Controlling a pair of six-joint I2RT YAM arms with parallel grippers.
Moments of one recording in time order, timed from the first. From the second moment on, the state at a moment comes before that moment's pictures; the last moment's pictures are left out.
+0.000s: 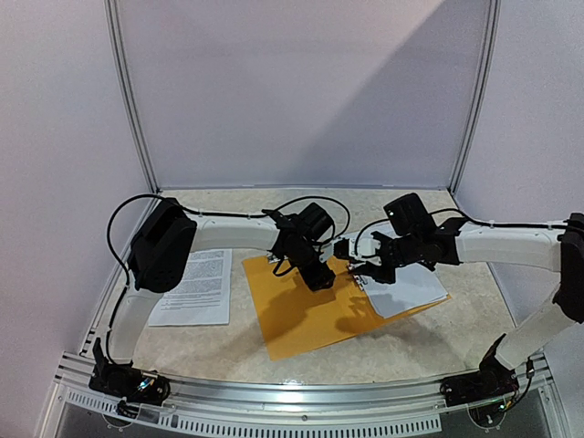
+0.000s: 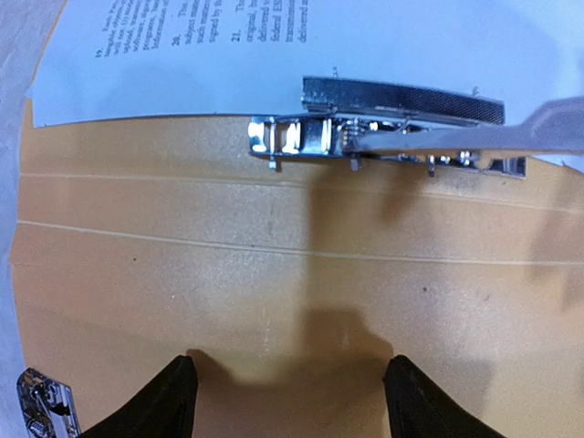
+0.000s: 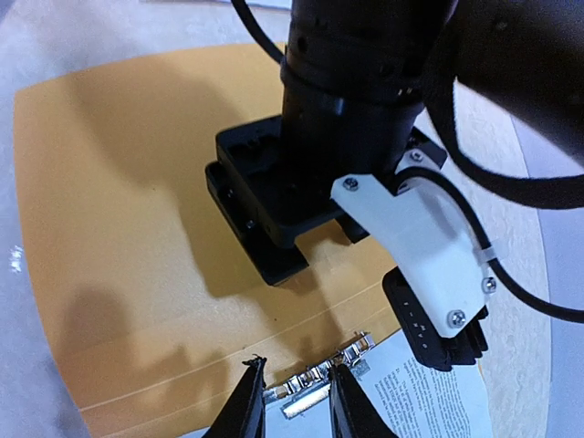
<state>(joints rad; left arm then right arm) -0.91 2.38 1.80 -0.54 0.07 0.26 0.69 1.51 0.92 -0.24 -0.26 -0.83</state>
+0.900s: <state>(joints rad) -0.91 2.38 1.80 -0.53 0.07 0.28 0.54 1.55 0.84 -0.17 -0.43 -0.98</state>
